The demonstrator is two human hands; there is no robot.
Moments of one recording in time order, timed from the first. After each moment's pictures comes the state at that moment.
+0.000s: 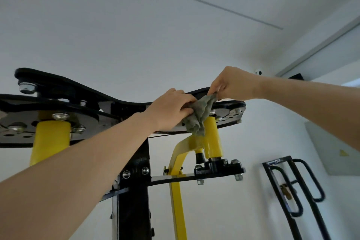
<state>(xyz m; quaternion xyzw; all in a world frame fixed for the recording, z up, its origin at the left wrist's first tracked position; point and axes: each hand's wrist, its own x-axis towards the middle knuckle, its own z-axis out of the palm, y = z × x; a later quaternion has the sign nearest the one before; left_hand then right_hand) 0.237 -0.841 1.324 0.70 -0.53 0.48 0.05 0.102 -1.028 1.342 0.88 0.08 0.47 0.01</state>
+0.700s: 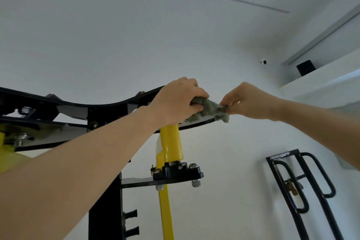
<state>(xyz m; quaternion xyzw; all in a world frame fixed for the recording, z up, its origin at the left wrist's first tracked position) 0.176 -0.972 1.320 0.67 -0.51 0.54 0.00 0.092 -1.183 1.284 0.87 0.10 0.46 -0.14</state>
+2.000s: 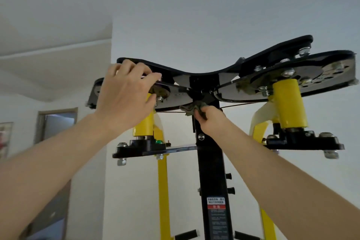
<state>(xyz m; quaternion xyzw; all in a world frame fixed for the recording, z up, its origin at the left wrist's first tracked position) 0.159 -0.657 1.256 0.69 -0.10 0.69 -0.19 0.291 -0.865 1.233 0.57 0.14 0.17 -0.79</state>
